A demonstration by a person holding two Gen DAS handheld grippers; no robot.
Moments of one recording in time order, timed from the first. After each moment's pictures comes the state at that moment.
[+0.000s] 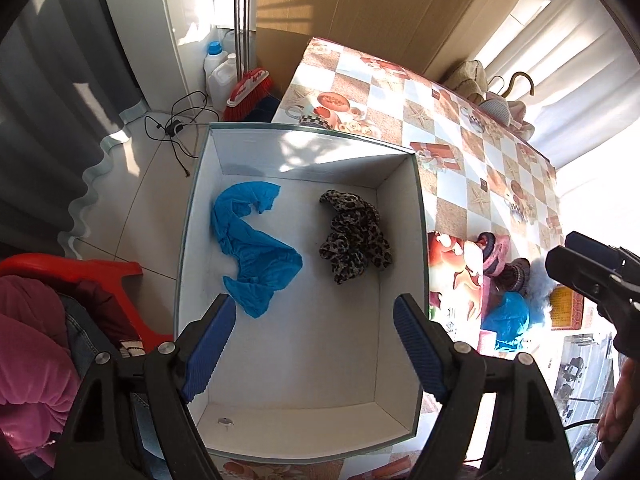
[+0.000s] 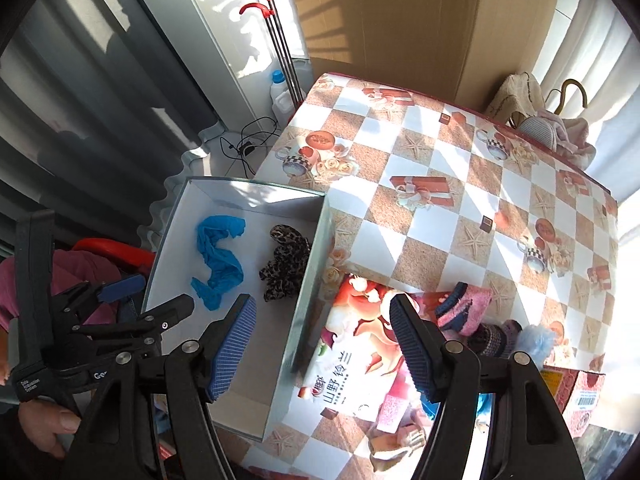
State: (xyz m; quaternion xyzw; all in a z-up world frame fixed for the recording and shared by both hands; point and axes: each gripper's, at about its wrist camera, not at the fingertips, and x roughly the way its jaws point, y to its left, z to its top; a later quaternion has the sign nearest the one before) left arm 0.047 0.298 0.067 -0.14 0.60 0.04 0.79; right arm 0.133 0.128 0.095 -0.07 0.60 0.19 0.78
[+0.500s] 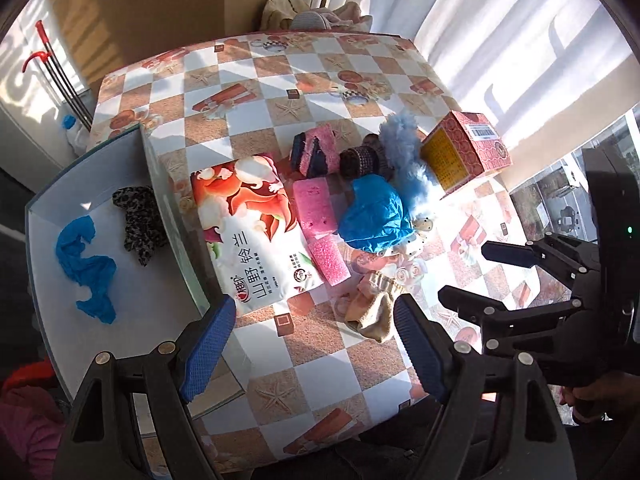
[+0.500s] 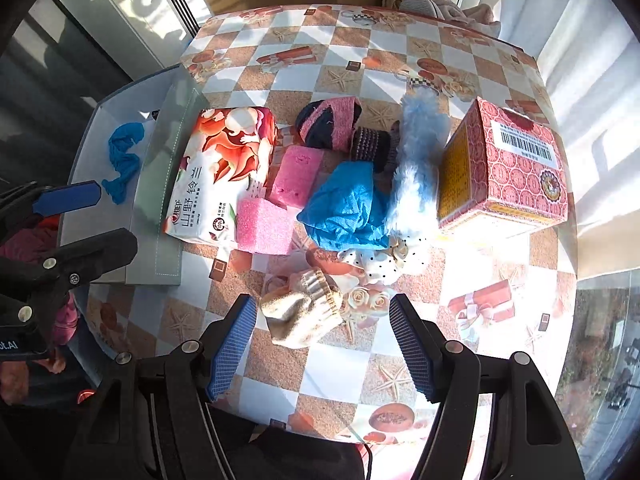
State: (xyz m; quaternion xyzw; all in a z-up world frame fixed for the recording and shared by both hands) left arm 0.018 0.099 0.074 0.02 0.62 -0.18 0.77; right arm 0.013 -0.037 0.042 -0.03 0.65 0.08 0.75
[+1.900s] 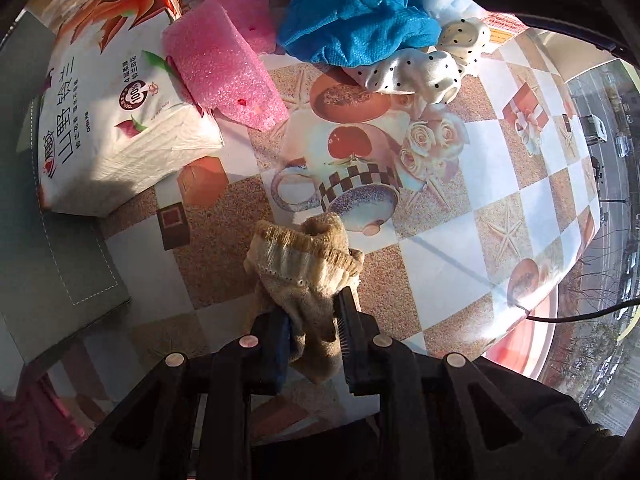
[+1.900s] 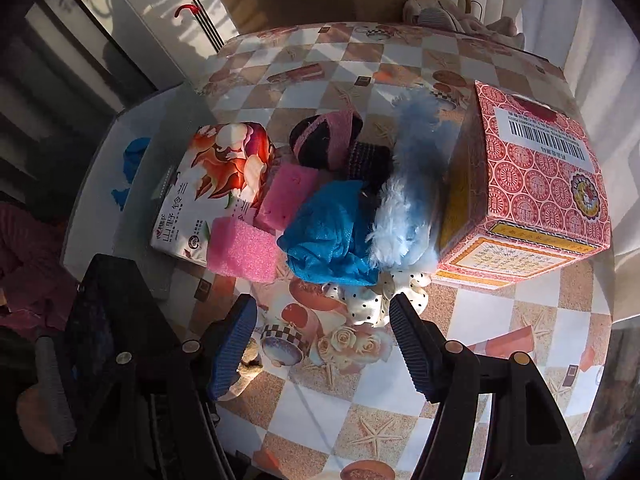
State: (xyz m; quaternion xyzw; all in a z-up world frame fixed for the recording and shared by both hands) left arm -0.041 0.035 -0.086 0.07 0.74 -0.13 0.66; right arm 0.036 -0.071 0.005 -0.01 0.60 0.17 0.78
